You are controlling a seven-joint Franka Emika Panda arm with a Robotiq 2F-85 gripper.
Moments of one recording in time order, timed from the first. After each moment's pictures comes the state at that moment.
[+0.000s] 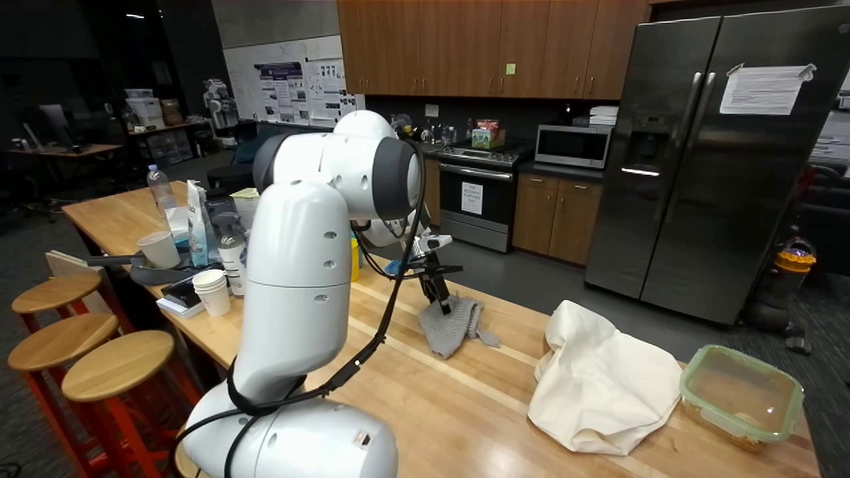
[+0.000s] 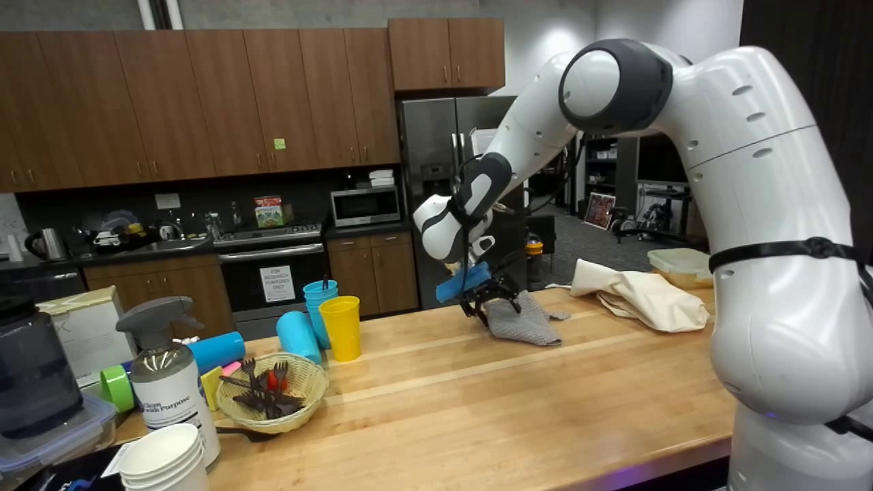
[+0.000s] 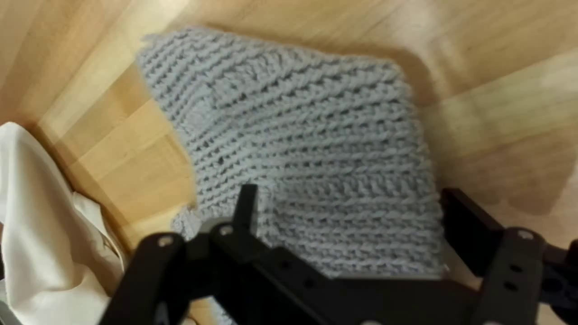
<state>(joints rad) 0.26 0.38 0.11 -1.89 -0.45 1.89 1.23</state>
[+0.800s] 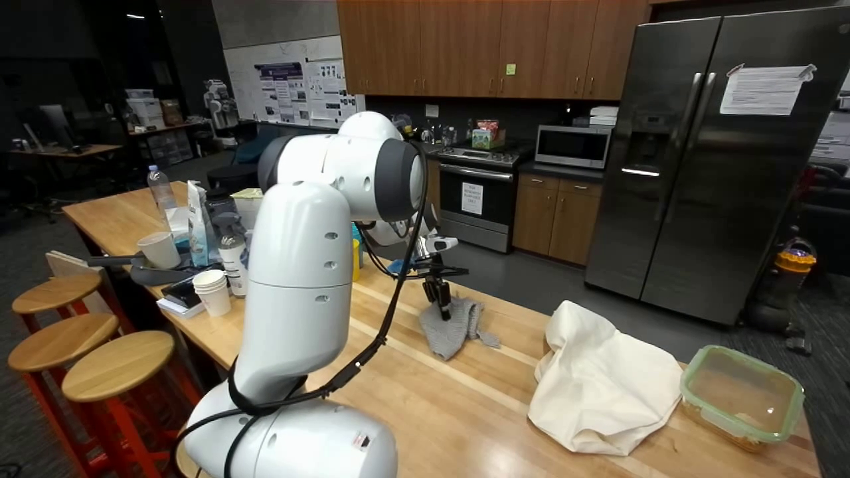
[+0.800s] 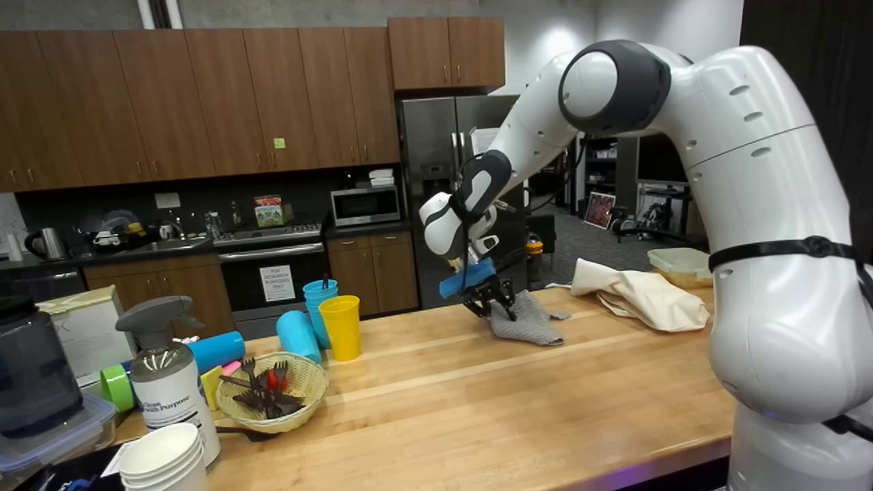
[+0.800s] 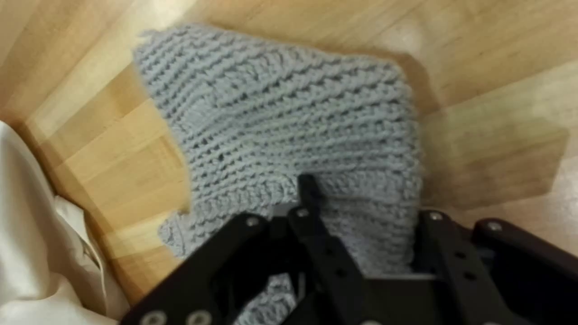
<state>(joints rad) 0.24 0.38 0.10 -1.89 -0.39 1.90 1.13</state>
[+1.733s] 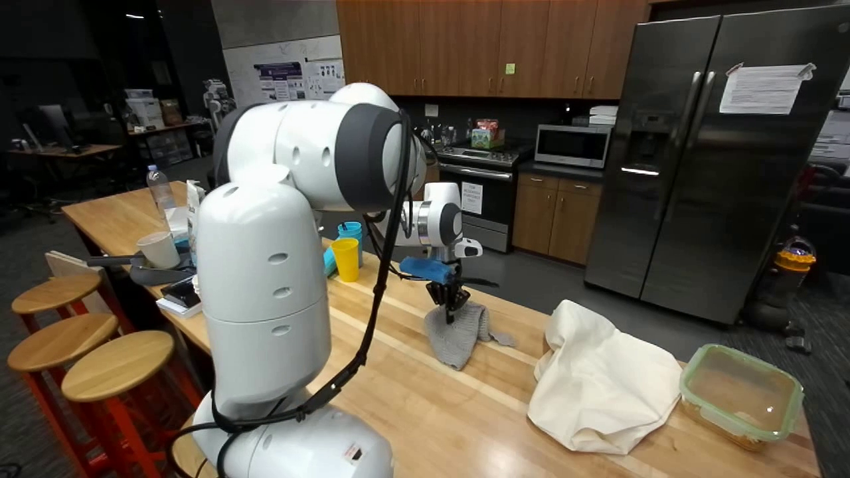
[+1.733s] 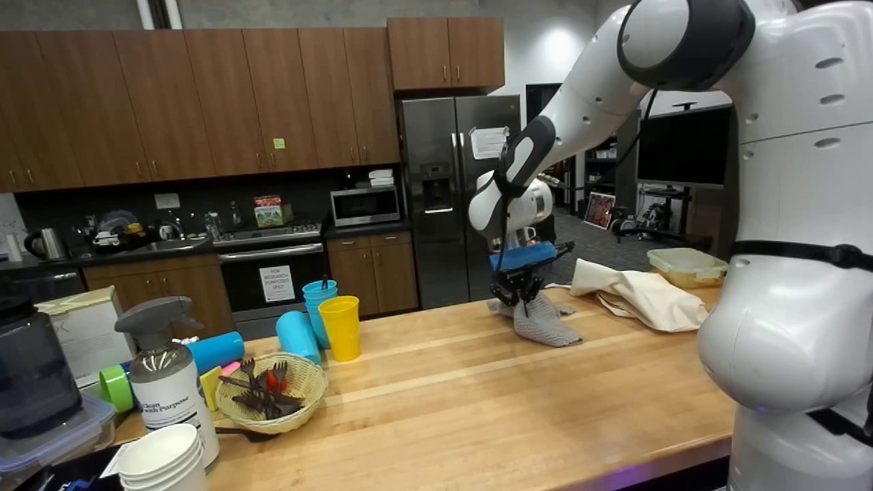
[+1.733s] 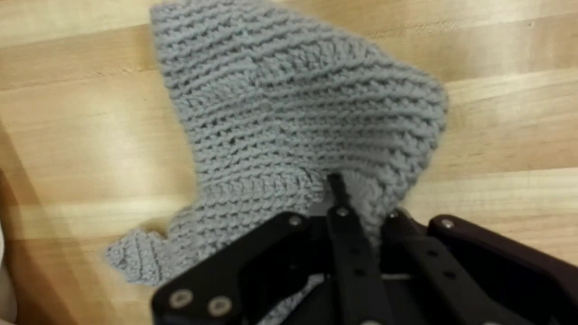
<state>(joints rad) 0.10 0.11 0.07 -2.21 -0.13 2.20 0.46</state>
